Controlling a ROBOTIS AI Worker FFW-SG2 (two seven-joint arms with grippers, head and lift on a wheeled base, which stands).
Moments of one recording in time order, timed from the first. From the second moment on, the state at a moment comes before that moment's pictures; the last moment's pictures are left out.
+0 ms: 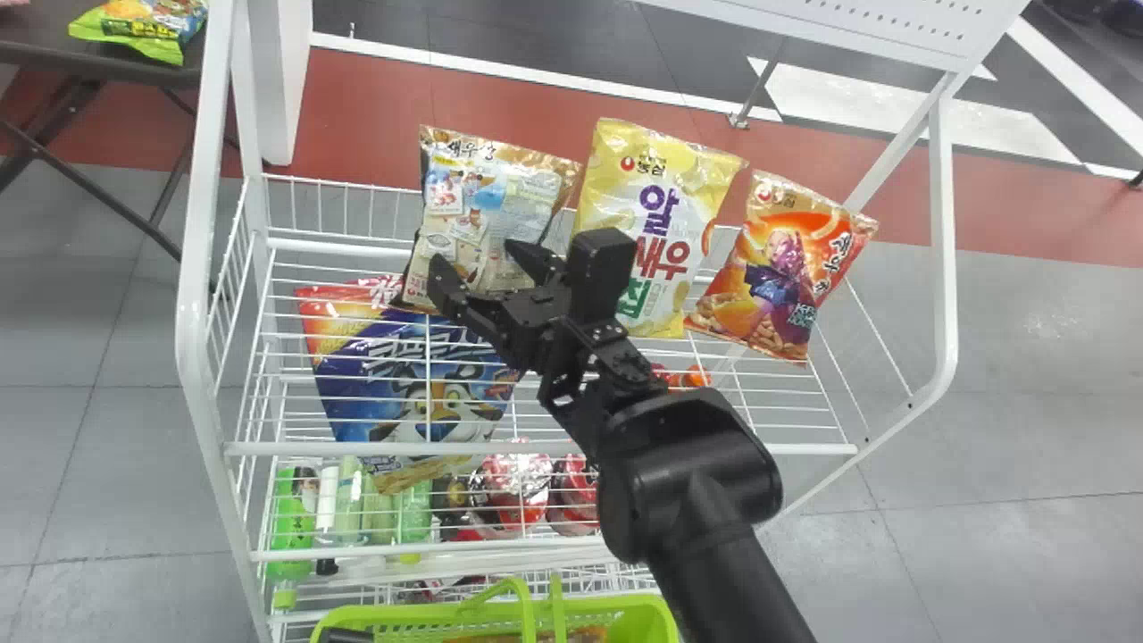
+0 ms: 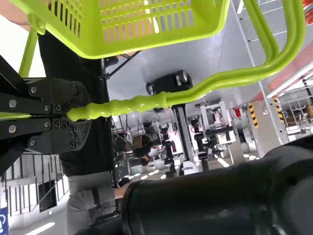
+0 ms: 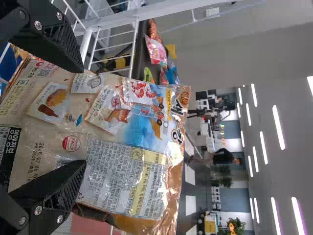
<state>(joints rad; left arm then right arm) 0.51 0.00 -0.33 -2.00 0.24 1.26 -0.96 -0.06 -0.14 0.20 -1.50 -0.18 0.19 0.20</state>
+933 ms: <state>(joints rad) 0.49 0.00 -0.33 -1.99 0.23 1.25 -0.96 0.20 -0.24 0.17 -1.92 -0.16 0.31 0.30</state>
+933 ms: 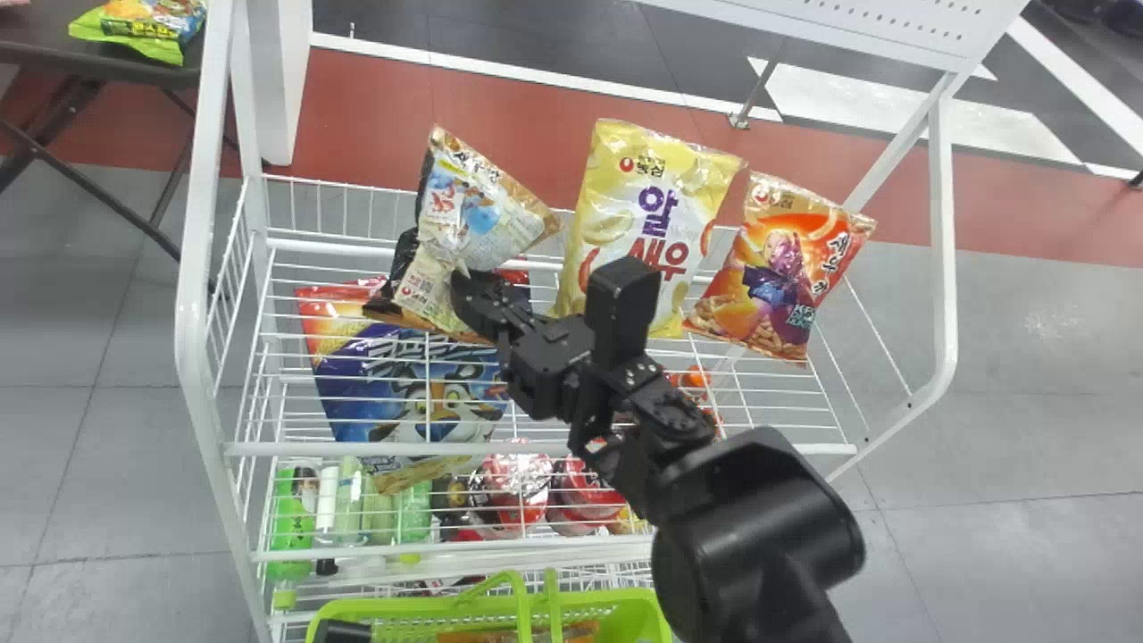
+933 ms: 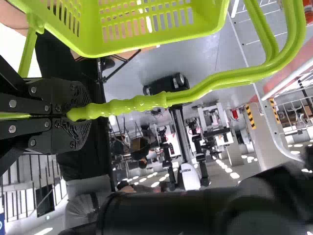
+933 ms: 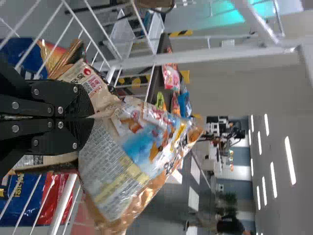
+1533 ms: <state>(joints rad) 0.49 0.00 -0.32 -1.98 0.24 1.25 -0.96 0.56 -0.36 -0.10 -2.50 -0.17 0.82 0.45</state>
